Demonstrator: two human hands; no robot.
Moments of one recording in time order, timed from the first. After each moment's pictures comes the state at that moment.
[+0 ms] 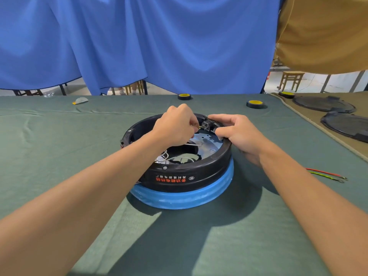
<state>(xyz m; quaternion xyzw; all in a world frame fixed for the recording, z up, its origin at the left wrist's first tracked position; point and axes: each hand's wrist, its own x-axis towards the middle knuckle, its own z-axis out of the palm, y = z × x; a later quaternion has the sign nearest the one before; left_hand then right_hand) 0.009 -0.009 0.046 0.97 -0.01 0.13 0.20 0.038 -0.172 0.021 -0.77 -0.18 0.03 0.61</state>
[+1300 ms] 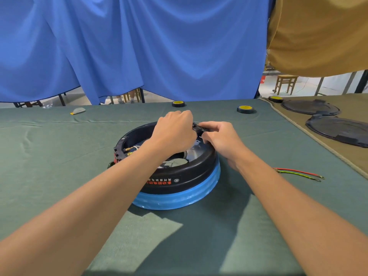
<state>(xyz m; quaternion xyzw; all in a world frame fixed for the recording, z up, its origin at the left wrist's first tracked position) -0.004 -0.040 0.058 0.98 -0.01 0.18 0.08 0.038 -0.166 0.016 -0.78 -0.14 -0.02 0.60</state>
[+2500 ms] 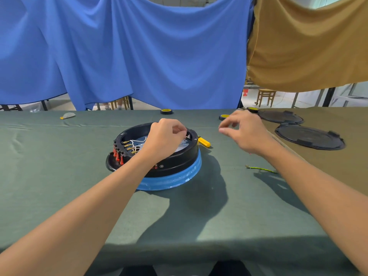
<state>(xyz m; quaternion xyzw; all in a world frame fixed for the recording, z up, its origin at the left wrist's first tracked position) -0.039 -0.049 0.049 0.91 -0.04 0.24 0.35 0.015 -0.265 0.058 -0.89 -0.25 -0.24 0.28</state>
